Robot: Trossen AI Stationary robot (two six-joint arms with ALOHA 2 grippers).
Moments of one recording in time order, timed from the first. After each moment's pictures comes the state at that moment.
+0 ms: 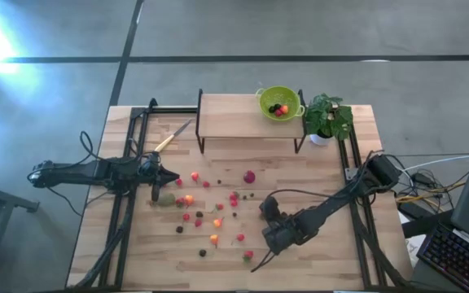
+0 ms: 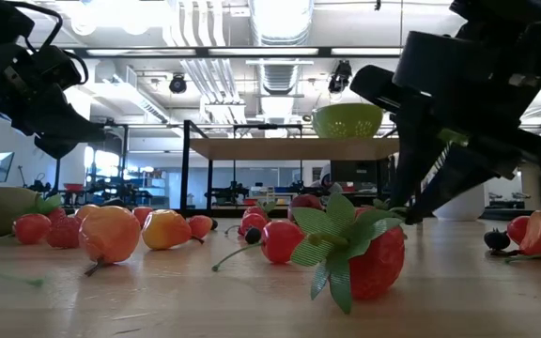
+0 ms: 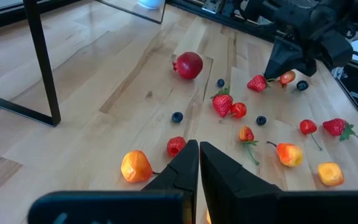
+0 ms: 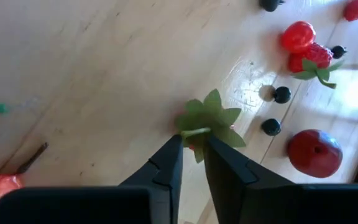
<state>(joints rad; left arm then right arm) -0.03 0.17 0.11 -0.37 -0.14 -0.34 0.55 1.89 1.11 -0.54 0.54 -0.18</state>
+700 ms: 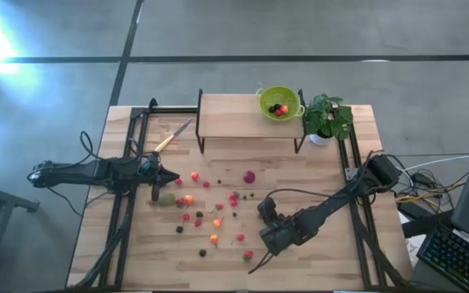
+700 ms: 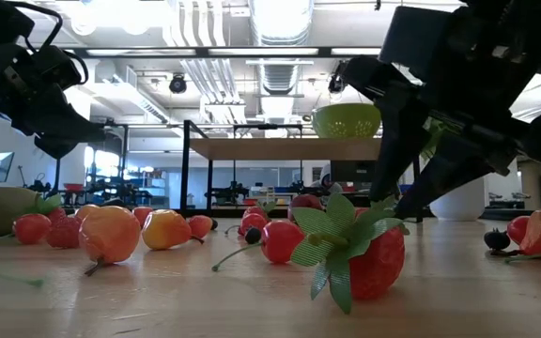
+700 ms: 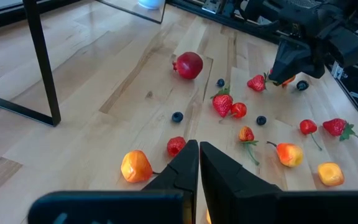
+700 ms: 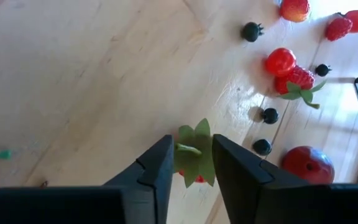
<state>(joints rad) -0.03 0.17 0.11 -0.37 -0.14 -0.34 0.55 1.89 1.12 -0.48 0.54 -0.19</state>
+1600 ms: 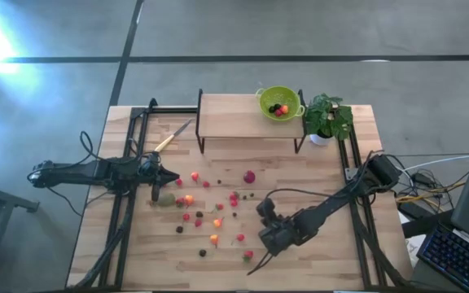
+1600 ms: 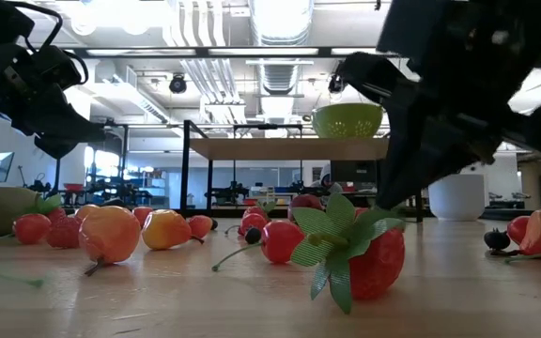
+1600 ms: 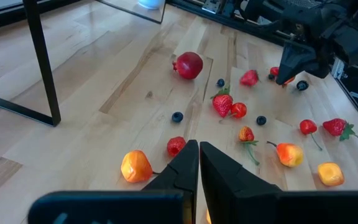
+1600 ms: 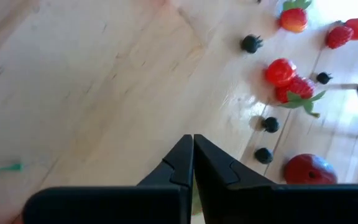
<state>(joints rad) -0.03 0.17 0.11 -0.37 -0.14 -0.34 0.55 1.88 1.14 -0.47 0.52 -0.19</state>
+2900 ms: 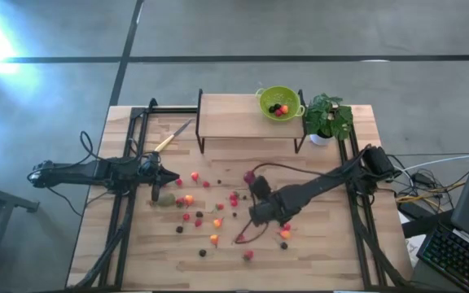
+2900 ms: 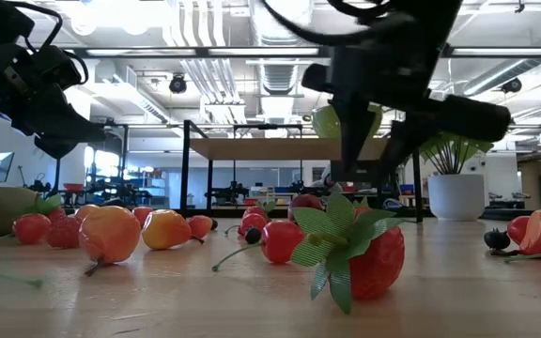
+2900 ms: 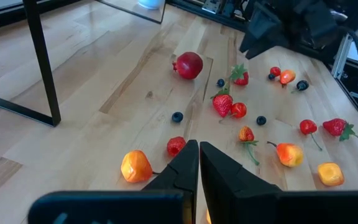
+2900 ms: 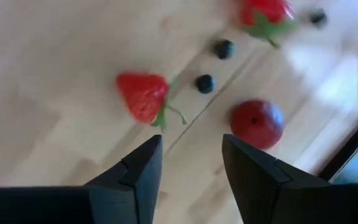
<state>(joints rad) -0.03 0.17 0.11 -0.37 -0.13 -0.34 0.33 1.88 1.32 -0.84 0.46 -0.53</state>
